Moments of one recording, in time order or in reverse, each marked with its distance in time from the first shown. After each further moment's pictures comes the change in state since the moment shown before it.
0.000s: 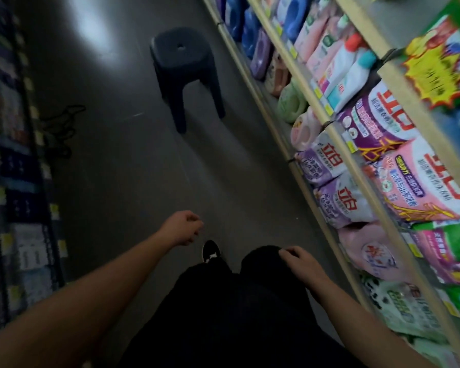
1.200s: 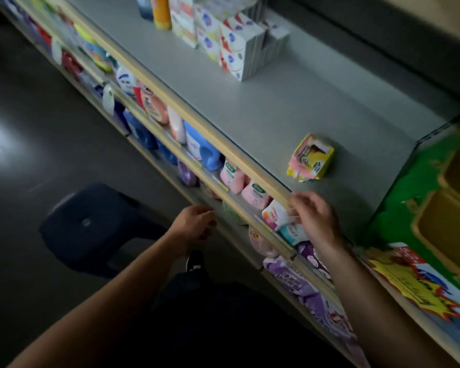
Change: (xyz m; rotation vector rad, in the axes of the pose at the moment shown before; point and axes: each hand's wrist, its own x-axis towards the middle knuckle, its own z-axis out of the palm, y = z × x) left_hand 0.334 0.596 -0.043 -0.072 -0.268 0.274; right_hand 0.292 -0.449 -0.367 0.536 0.624 -0.247
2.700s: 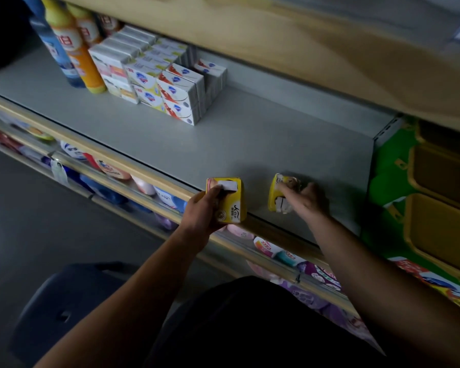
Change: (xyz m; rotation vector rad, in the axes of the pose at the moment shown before) left_hand 0.069 0.144 0.043 -0.291 -0.233 0.072; right_hand 0.122 -0.038 -0.011 -0.359 0.303 0.384
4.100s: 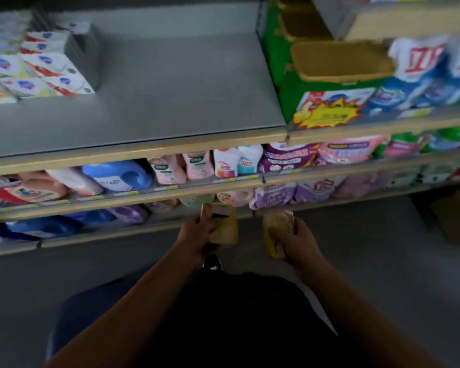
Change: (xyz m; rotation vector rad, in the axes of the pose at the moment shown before) left_hand -0.094 -0.136 -0.092 0.467 -0.261 -0.354; right_hand -0.295 0.198 0.121 1.070 0.080 0.353
